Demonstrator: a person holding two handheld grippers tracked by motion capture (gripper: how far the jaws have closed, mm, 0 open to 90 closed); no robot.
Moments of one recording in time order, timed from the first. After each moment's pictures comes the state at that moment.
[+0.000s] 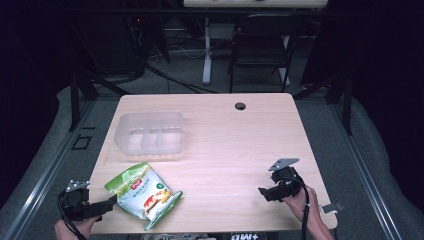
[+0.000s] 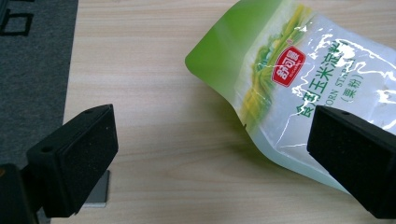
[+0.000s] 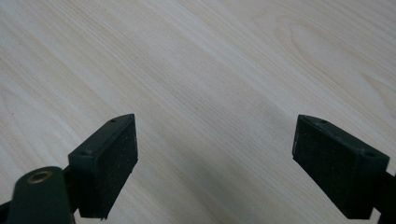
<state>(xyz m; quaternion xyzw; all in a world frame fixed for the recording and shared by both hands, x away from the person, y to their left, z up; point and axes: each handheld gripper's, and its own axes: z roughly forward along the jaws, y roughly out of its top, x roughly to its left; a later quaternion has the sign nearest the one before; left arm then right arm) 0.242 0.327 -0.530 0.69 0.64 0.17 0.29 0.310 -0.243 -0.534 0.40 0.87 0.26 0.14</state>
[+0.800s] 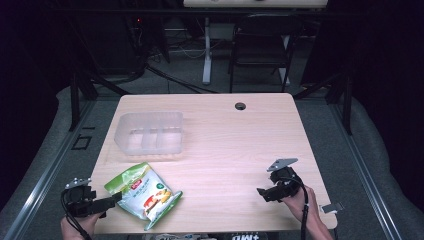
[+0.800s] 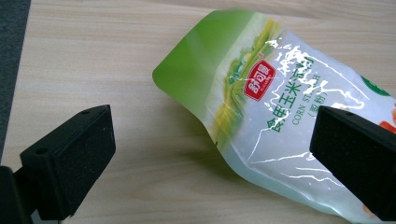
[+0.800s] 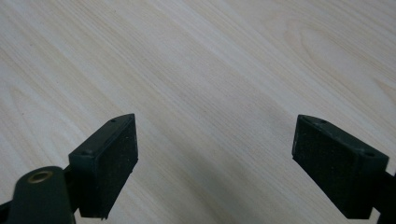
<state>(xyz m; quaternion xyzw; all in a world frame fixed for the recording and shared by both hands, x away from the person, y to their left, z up) 0.254 0.326 -0.537 0.68 0.64 0.12 0.33 0.310 -0.240 -0.536 0.39 0.87 0.27 0.14</state>
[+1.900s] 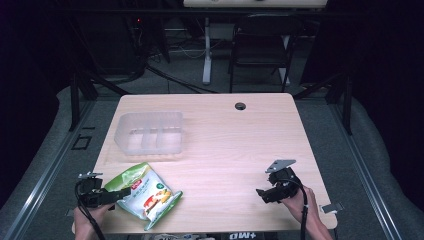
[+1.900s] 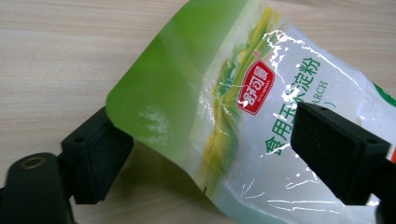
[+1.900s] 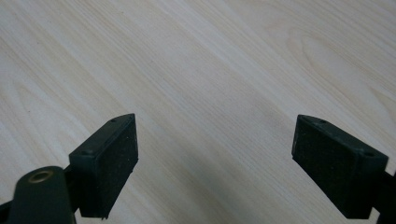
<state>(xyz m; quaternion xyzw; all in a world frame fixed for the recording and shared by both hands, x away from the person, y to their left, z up) 0.286 0.318 -0.556 0.69 0.64 0.06 0.34 0.306 -0.235 -0.531 0.38 0.88 0.26 0.15</state>
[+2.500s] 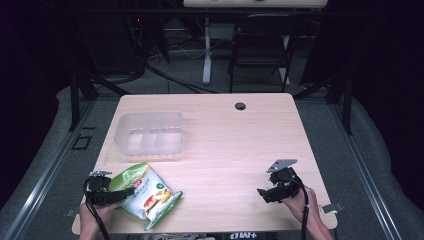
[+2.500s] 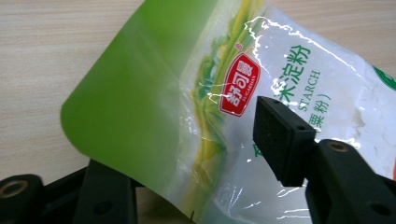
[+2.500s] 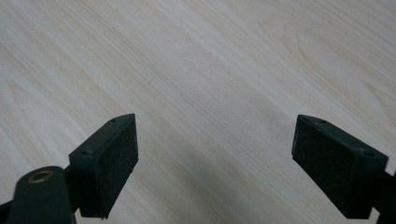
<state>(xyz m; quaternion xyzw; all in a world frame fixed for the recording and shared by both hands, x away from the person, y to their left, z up) 0.293 0.302 -0.559 0.74 0.60 0.05 0.31 0.306 -0.238 -0.531 0.39 0.87 0.26 0.15</state>
